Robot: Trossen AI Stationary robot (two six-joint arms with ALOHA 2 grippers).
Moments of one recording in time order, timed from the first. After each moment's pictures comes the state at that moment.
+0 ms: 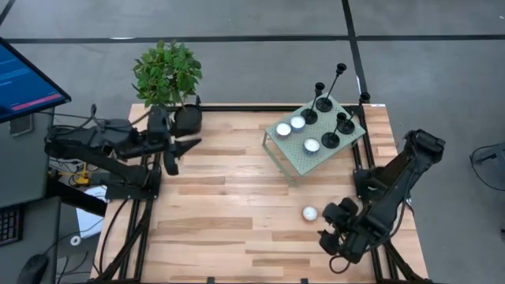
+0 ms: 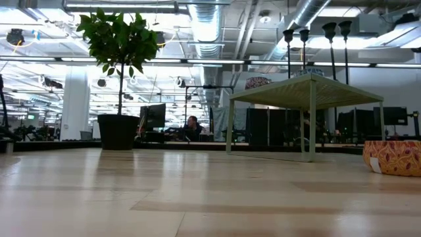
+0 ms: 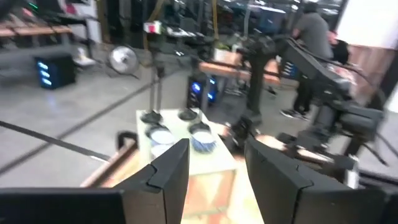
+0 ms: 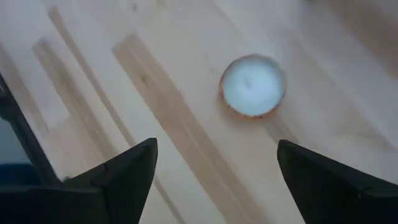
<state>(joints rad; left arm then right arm) -0.26 0.61 1.09 -0.37 -0.53 -0.11 0.93 1.46 1.05 -0.98 0.45 1.54</state>
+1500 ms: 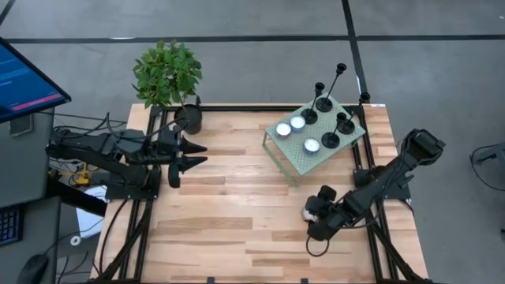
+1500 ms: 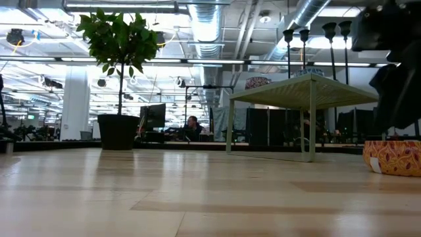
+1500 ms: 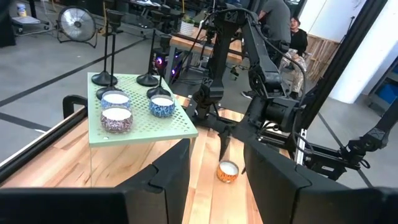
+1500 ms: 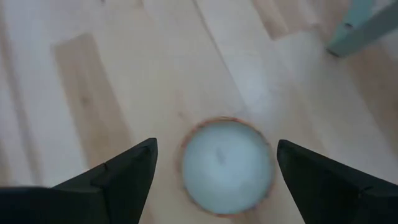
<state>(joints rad) -0.26 0.58 0.92 -0.30 -0.35 -0.25 0.69 1.46 0.76 -0.56 0.42 1.01</state>
